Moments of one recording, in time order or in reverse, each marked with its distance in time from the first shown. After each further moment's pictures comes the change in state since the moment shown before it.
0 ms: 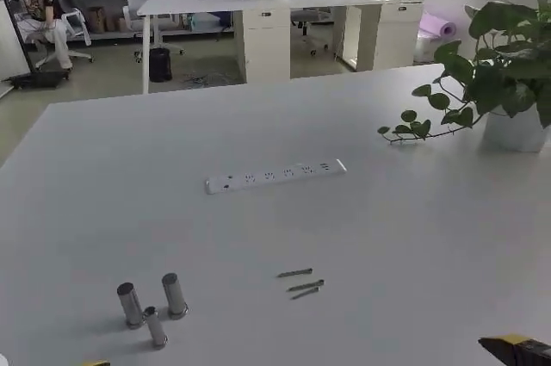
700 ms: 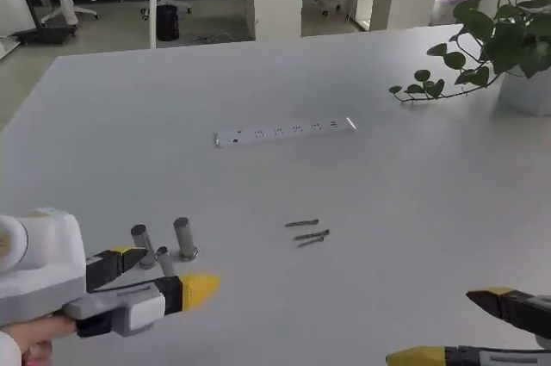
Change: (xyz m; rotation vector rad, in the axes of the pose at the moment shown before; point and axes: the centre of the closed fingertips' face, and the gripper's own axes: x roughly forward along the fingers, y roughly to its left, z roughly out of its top) left arm 0.039 0.021 0.025 0.096 0.013 0.000; right arm 0.008 0.013 -0.003 -0.014 0.038 0.029
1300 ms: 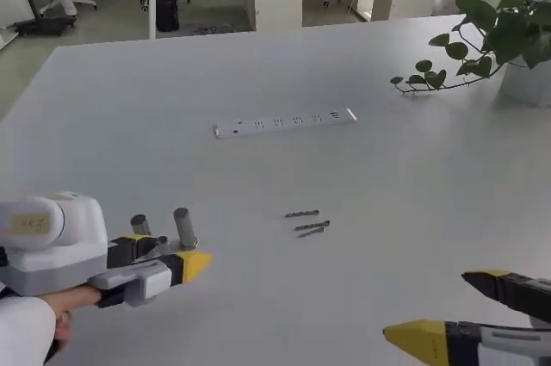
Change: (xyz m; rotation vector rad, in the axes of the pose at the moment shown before) left arm 0.022 0.030 -0.013 0.017 0.047 0.071; right arm -0.002 -0.002 0.012 0.030 -0.062 0.022
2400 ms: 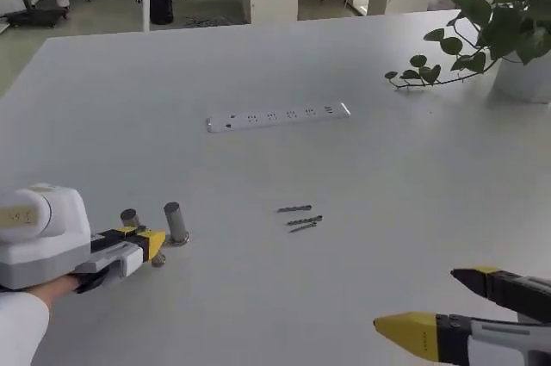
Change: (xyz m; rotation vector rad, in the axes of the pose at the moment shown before) left arm -0.010 0.025 0.014 0.010 -0.043 0.145; right arm 0.001 0.000 0.002 0.026 -0.023 0.011
